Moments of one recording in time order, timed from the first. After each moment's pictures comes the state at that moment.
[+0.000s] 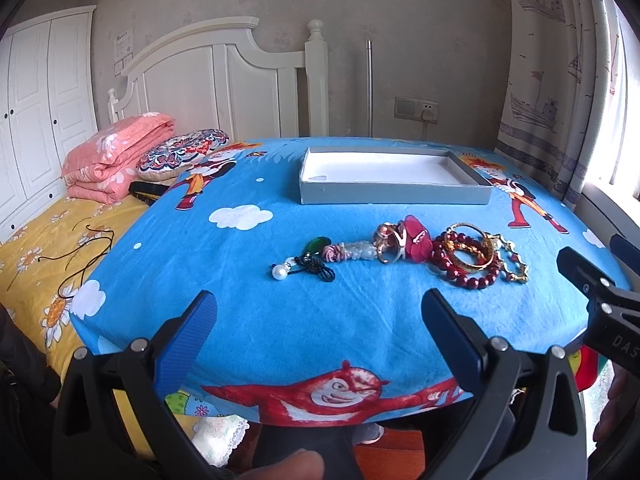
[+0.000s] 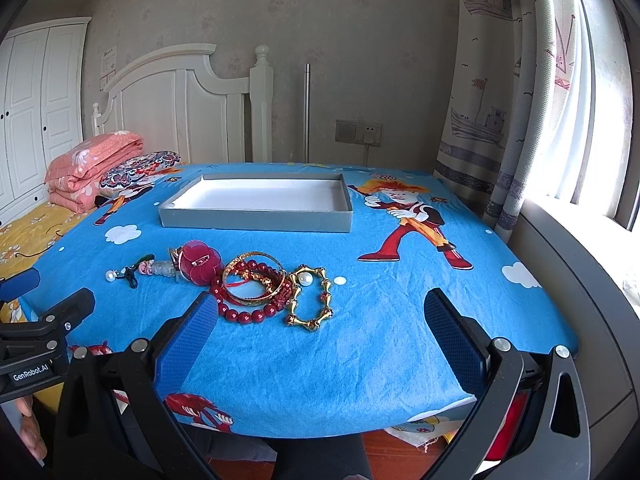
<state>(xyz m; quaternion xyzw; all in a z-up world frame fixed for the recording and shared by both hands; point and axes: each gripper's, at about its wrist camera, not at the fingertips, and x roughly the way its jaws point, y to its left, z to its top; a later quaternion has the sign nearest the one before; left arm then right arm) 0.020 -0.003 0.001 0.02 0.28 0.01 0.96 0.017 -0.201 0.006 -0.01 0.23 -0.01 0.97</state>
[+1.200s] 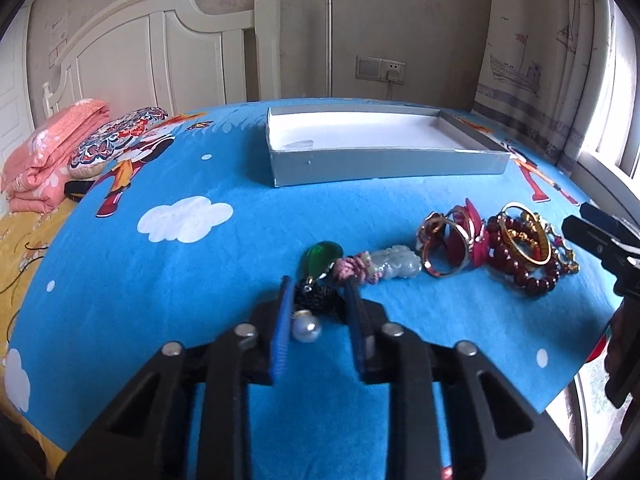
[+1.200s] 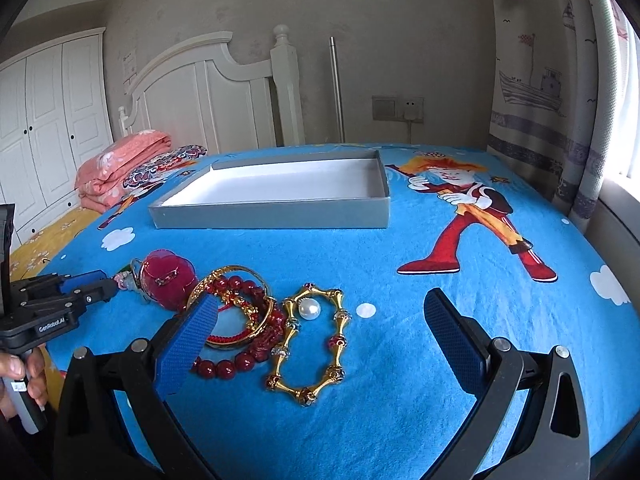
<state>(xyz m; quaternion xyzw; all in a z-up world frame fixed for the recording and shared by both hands) 0.134 0.039 -0.047 0.03 0.34 -0.10 0.94 0.110 -0.226 -0.037 0.03 0.25 0.07 0.96</state>
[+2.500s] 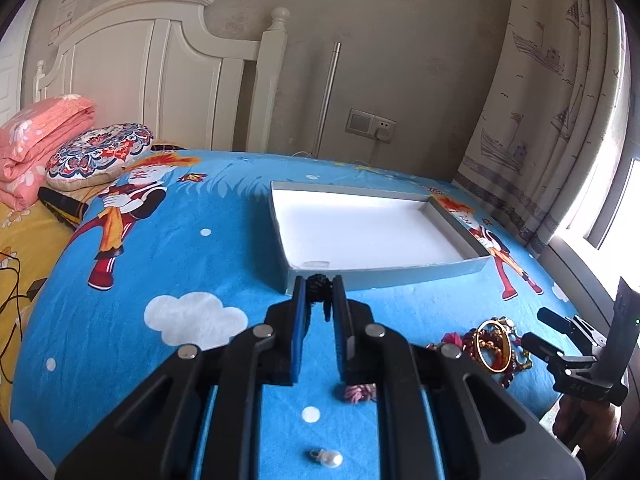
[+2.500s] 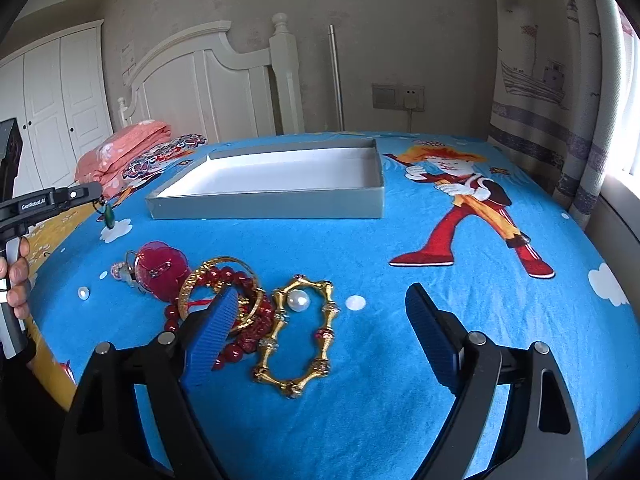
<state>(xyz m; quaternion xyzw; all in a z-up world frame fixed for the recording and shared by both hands) 0.178 0.078 0.017 -0.06 0.29 -0.15 0.94 0.114 -0.229 -0.035 0.03 0.28 0.08 0.96</state>
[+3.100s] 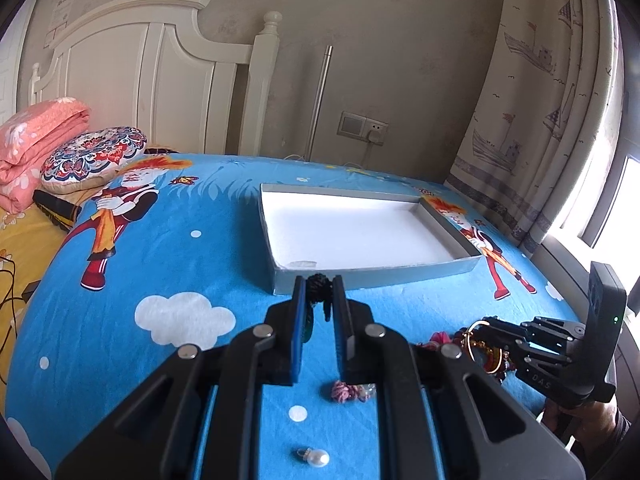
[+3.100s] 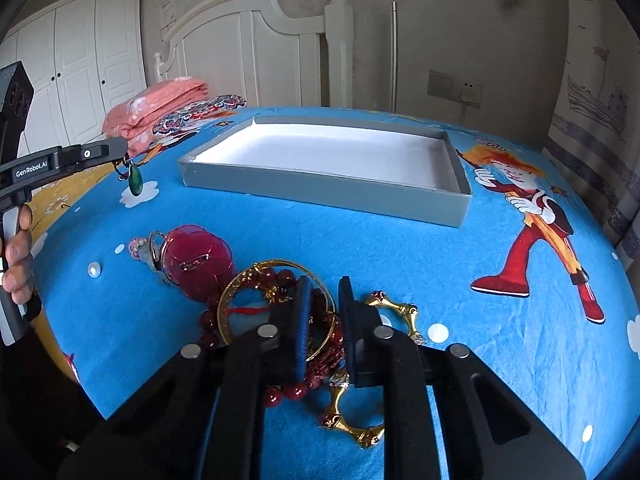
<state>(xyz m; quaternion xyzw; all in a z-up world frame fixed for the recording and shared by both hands) 0.173 0.075 0.016 -0.06 0.28 -0.17 0.94 0.146 -0.184 -0.039 -0.03 0.32 0.15 0.94</state>
